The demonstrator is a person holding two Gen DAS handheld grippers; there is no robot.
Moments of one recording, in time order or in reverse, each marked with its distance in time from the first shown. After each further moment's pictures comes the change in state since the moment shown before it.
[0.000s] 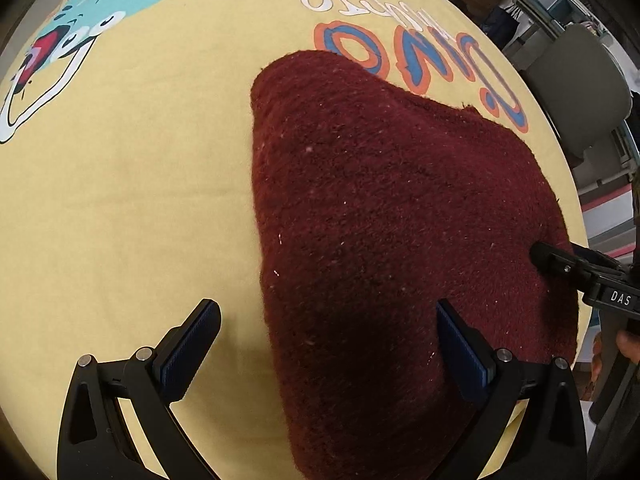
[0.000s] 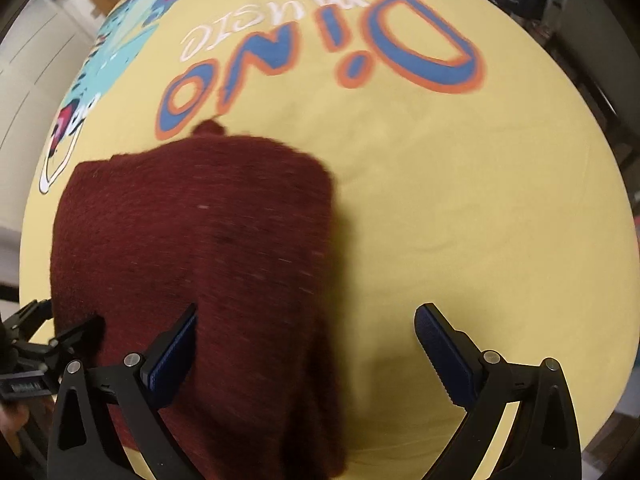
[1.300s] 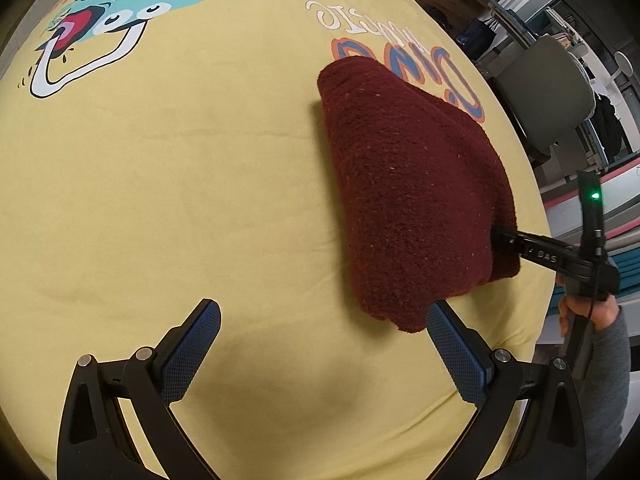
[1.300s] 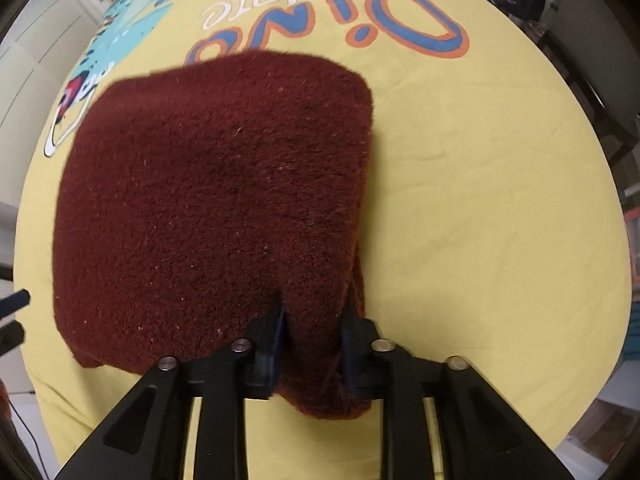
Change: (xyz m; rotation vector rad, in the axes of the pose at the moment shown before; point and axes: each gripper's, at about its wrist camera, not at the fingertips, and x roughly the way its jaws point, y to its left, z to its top) left arm -0.087 0.028 -0.056 -0.032 0.013 -0.101; right arm -0.030 0.029 -0.063 -0.028 0.025 -0.040
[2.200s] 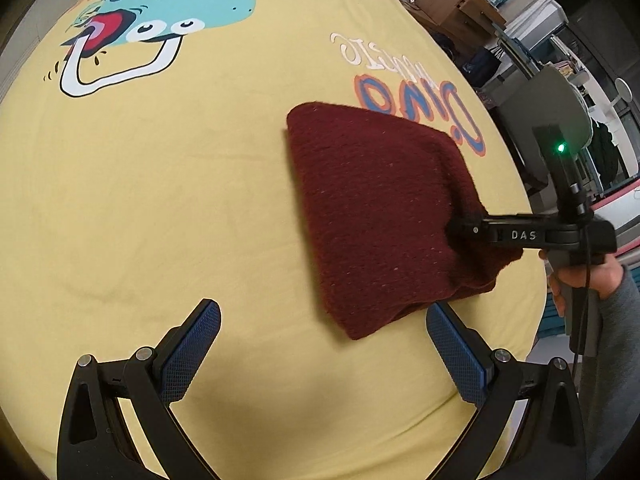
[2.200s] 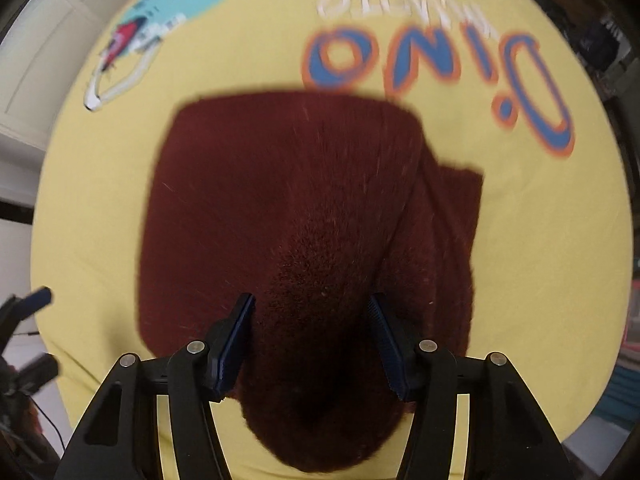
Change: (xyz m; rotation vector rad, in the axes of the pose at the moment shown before) left arm -0.037 0.020 0.003 -0.039 -0.069 -0.025; right arm 0.008 0.107 0.067 -0.193 0.154 0.055
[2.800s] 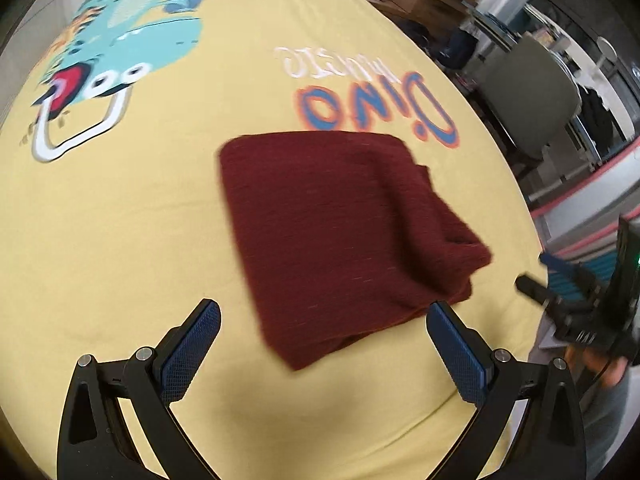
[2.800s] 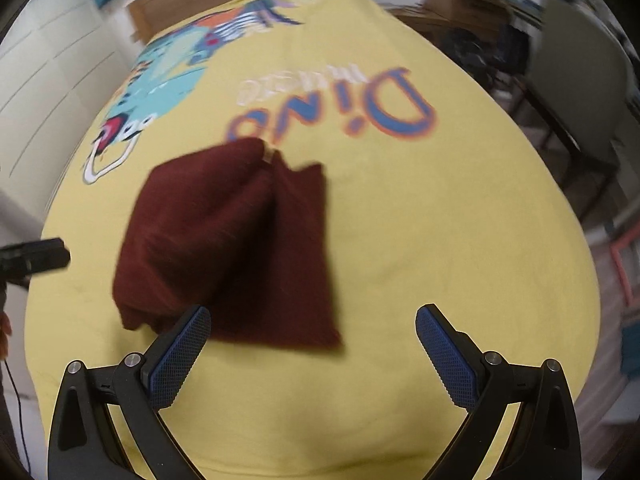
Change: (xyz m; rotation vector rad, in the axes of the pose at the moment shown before) left arm 0.011 -0.070 0.023 0.115 -0.019 0.042; right arm -0.090 -0.071 -0.126 0.118 -0.397 -0.070
